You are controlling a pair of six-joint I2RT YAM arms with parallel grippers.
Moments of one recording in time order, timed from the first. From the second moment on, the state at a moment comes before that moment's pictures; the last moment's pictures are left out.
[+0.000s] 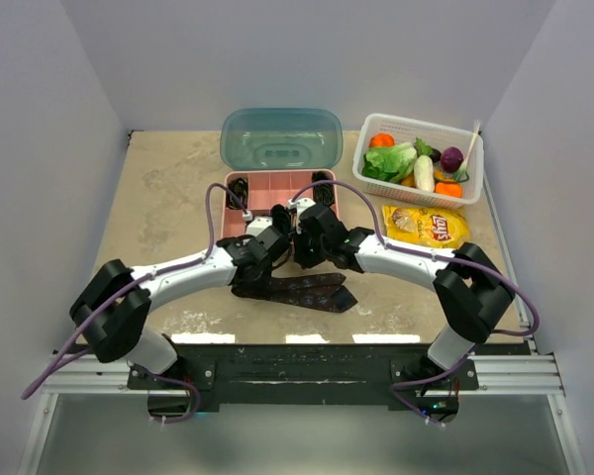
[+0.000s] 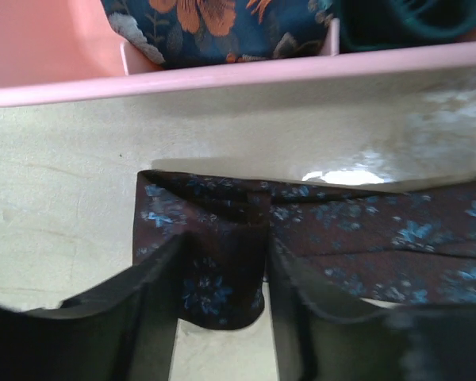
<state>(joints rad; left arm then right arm) -0.83 1.51 0.91 -0.63 -0.45 -0.70 0.82 1.66 1.05 -0.18 0.01 0.32</state>
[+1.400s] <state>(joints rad) -0.05 1.01 0.48 -0.28 0.42 -0.62 0.99 1.85 1.26 -0.11 -0.17 0.32</state>
